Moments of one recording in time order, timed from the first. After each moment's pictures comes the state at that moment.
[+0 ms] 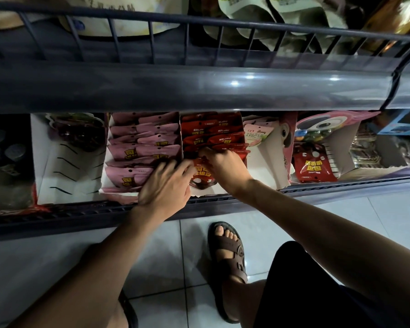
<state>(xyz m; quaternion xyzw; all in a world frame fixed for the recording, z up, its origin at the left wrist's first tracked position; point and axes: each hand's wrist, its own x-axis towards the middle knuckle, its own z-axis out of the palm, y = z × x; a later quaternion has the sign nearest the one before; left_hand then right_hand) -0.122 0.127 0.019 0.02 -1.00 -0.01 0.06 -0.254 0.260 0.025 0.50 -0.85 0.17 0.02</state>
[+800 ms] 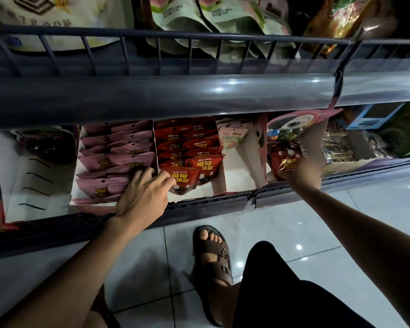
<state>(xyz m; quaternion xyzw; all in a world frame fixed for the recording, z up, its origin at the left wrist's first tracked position) -0.124 0.135 0.018 0.00 -1.00 0.00 0.06 -0.359 0.466 0.001 -0.07 -0.99 0.11 -0.08</state>
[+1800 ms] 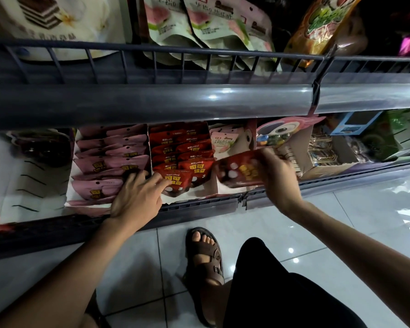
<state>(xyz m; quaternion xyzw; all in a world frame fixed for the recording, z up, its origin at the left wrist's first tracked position) -0.122 0.138 0.017 0.01 -1.00 0.01 0.06 -0.267 0.418 0.098 0.30 -0.90 0.32 0.05</state>
